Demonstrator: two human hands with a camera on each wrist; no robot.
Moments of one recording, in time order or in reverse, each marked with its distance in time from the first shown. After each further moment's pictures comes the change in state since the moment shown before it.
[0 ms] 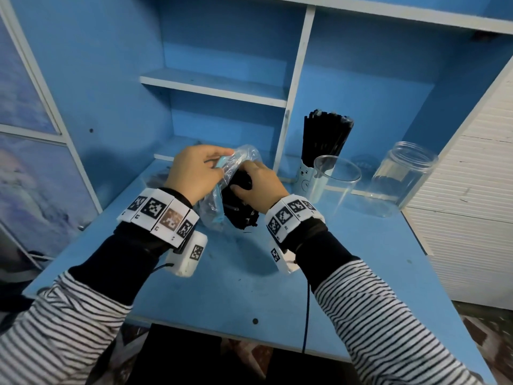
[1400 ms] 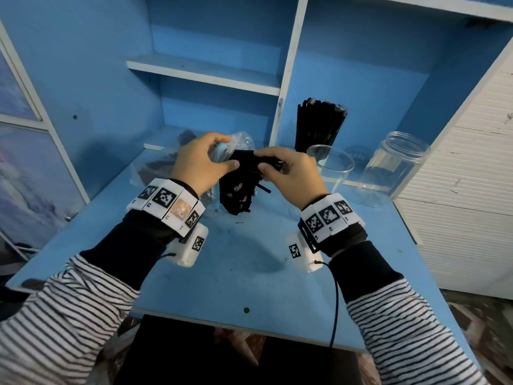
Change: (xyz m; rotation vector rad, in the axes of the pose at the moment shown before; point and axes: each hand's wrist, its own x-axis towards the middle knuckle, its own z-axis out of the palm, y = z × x) left_hand 0.005 -0.006 0.021 0.113 -0.007 0.023; right_hand -0.044 0.028 -0.041 0.329 0.300 -0.019
